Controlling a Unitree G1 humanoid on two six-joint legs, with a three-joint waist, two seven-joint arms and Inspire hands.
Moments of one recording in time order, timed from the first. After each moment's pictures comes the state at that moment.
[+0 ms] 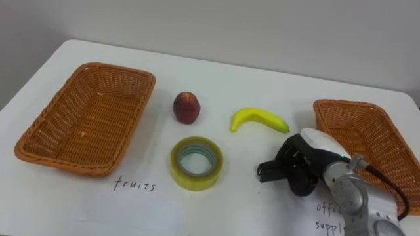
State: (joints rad) left arm 0.16 0.24 0.05 1.02 0.28 0.11 0.16; right arm 0.05 -0.30 0.13 -0.01 -0.98 0.28 0.46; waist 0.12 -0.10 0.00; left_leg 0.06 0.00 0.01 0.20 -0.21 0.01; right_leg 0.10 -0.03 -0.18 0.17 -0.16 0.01
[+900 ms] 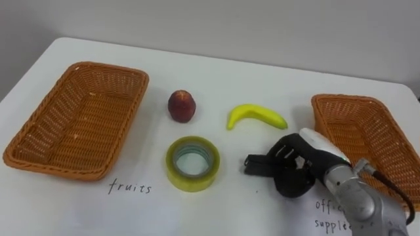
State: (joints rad) left arm 0.18 0.24 0.03 1.02 0.20 0.08 0.21; right arm 0.10 -0.30 0.10 -0.16 -0.66 0.27 0.47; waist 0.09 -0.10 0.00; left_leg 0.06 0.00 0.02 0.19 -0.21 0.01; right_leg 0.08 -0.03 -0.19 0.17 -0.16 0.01
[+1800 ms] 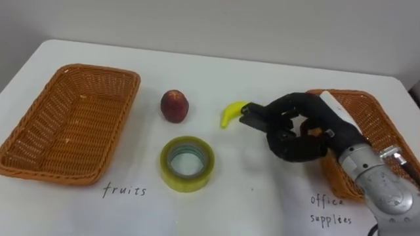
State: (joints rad) left arm 0.24 0.21 0.09 1.04 0.21 0.06 0.18; right arm 0.10 -0.30 -0.06 -0.28 -0.38 0.16 0.32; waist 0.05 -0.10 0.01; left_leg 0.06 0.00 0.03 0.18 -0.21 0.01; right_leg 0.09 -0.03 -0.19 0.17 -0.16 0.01
